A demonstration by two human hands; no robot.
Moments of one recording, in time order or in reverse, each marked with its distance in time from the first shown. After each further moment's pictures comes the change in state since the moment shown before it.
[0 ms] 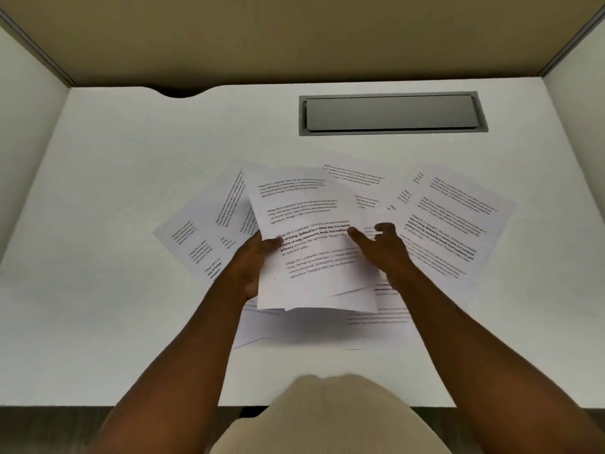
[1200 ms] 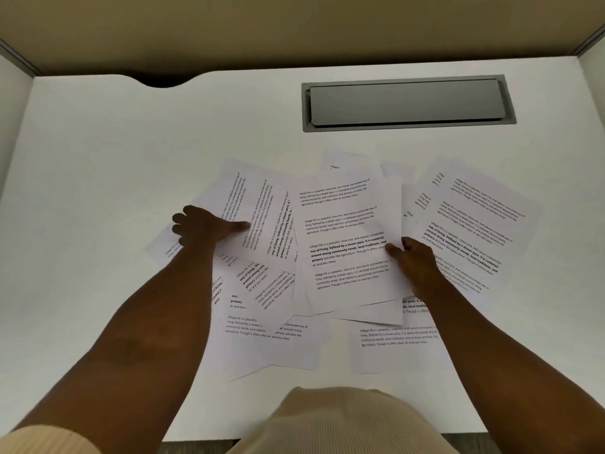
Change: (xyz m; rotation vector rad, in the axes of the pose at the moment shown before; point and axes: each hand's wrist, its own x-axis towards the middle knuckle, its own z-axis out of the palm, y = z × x) left_hand 0.116 0.096 -0.071 1.203 0.828 -0.189; right_hand 0.089 0.042 0.004 0.144 0.069 0.140
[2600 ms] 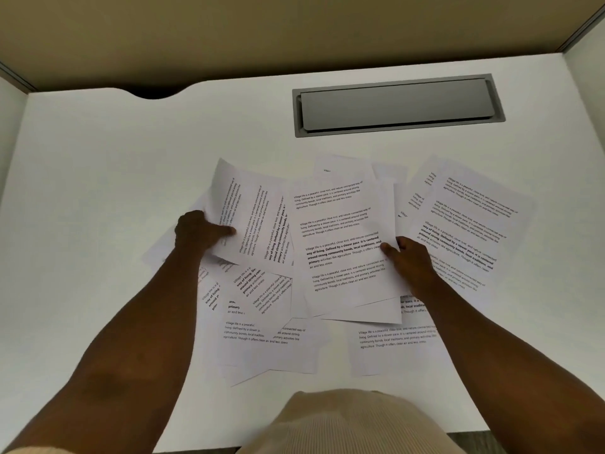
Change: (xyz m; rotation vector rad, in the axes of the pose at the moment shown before) left_hand 0.016 -0.013 -0.005 -0.110 -0.053 0.266; right_hand 0.010 0.011 -0.002 -0.102 0.002 -0.114
